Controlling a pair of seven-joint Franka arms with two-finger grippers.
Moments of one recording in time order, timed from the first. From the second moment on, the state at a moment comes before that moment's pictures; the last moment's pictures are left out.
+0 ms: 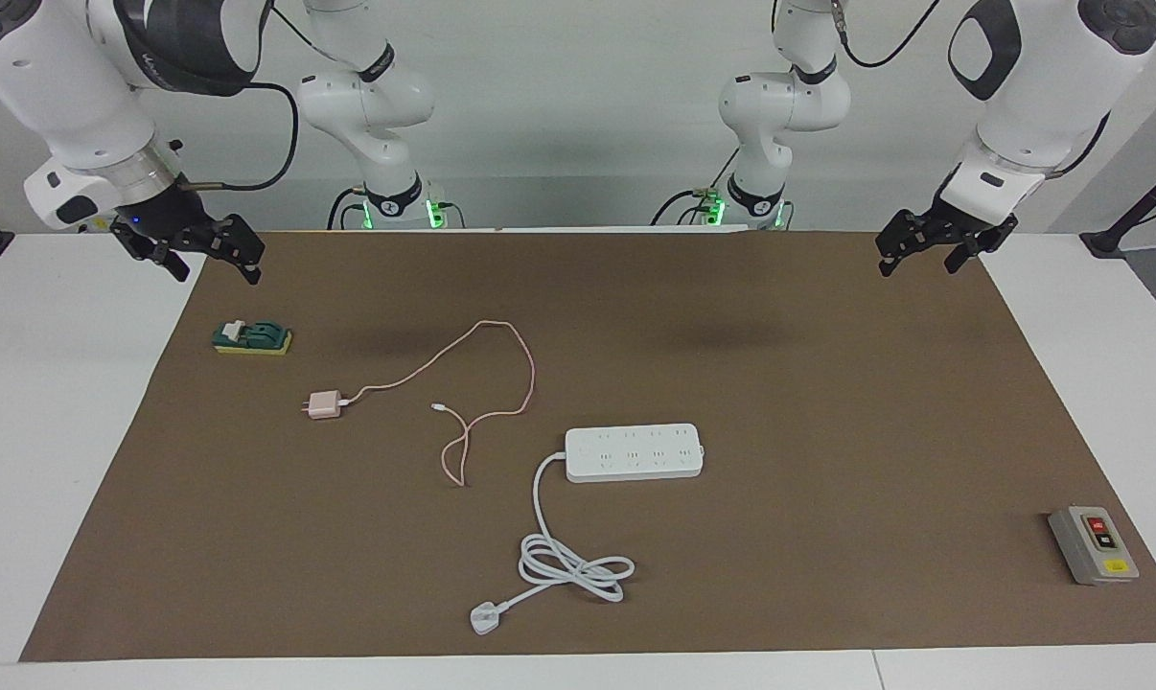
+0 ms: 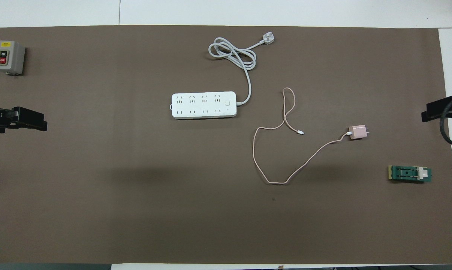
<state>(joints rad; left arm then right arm) -0.10 -0.06 0.06 -1.71 0.00 1.61 0.00 0.10 0.00 -0.24 -1.64 0.01 1.58 -0.04</state>
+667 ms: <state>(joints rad) -0.10 -0.06 0.06 -1.71 0.00 1.61 0.00 0.15 0.00 -0.23 -1.65 0.01 1.58 -0.04</state>
